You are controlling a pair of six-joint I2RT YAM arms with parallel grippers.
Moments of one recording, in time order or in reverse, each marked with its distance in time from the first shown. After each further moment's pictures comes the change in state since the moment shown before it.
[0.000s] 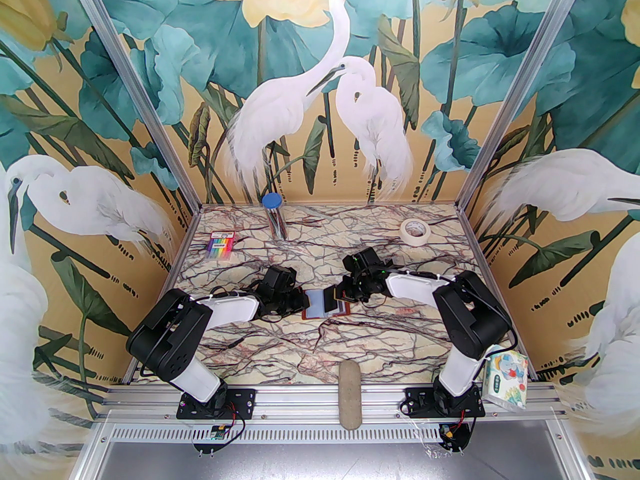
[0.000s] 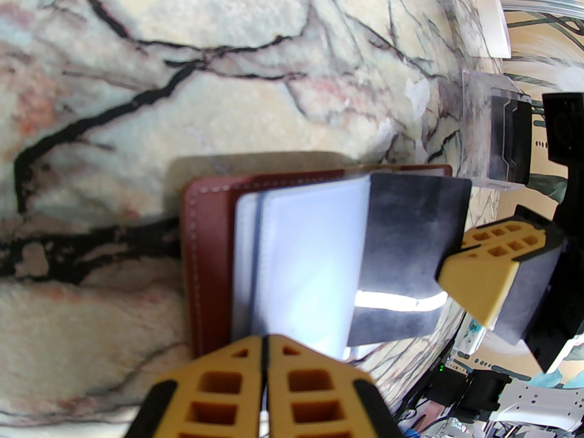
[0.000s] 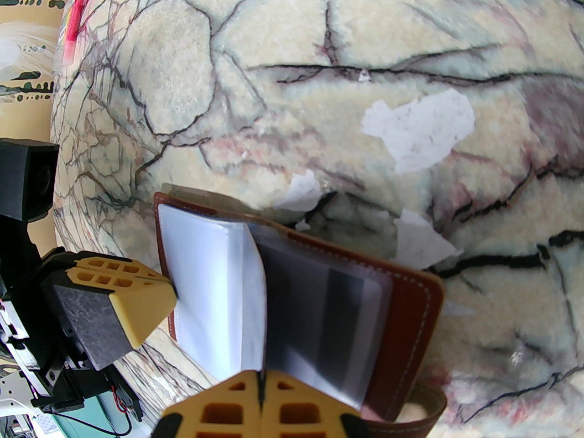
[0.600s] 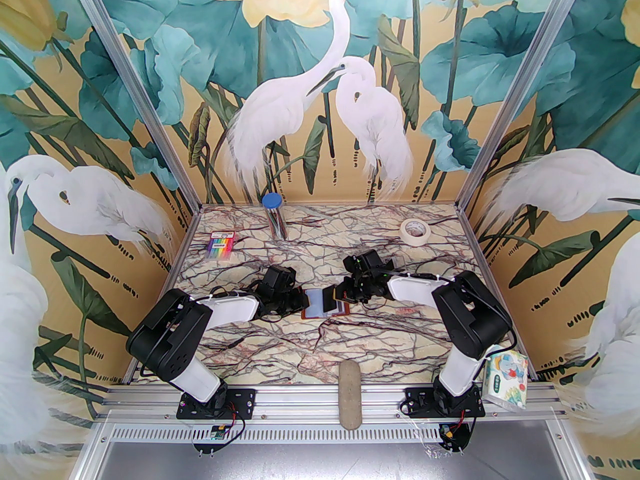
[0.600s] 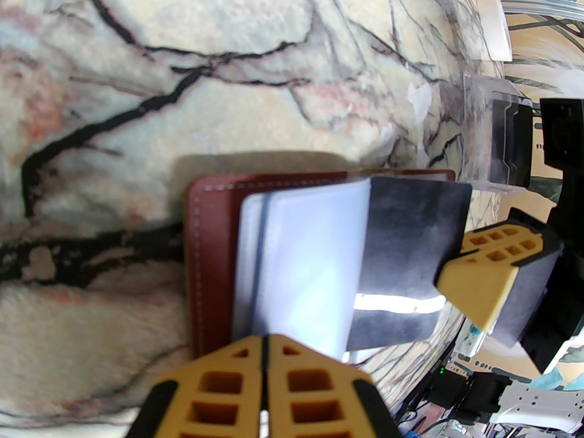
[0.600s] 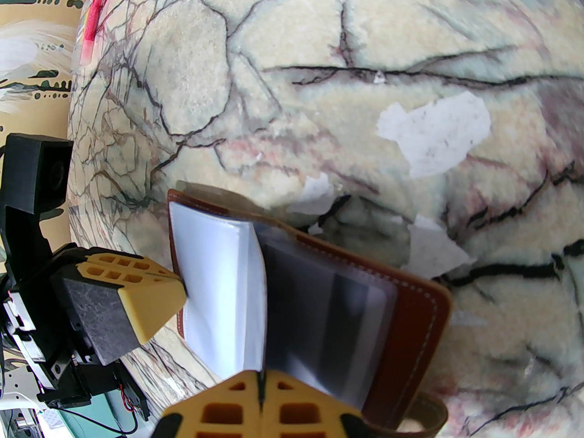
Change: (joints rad) left arm 0.000 0.000 -0.005 0.009 -0.007 0.000; right arm -0.012 0.000 -0.055 0.105 -0.046 0.013
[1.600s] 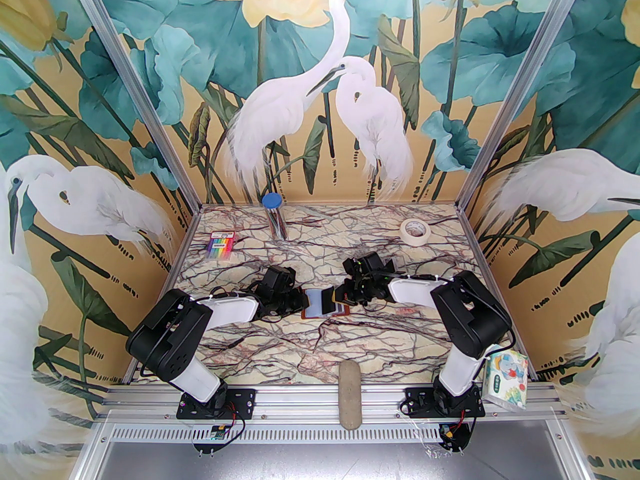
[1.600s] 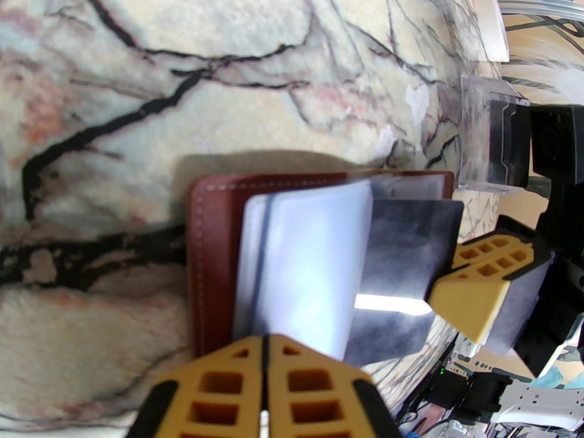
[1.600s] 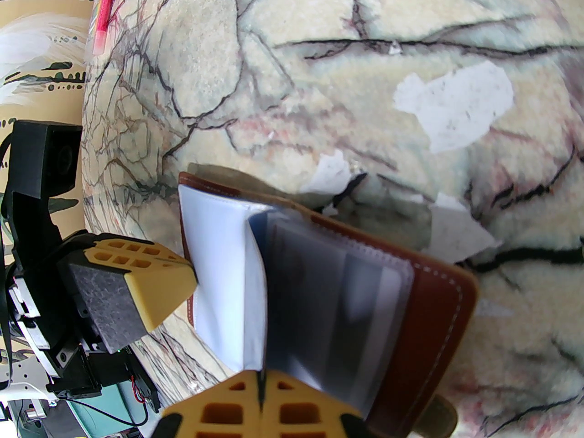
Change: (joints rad) left arm 0.001 0.000 -0.010 0.019 0.000 0.000; right arm -0.003 0.005 -0.026 0.043 -0.060 0.020
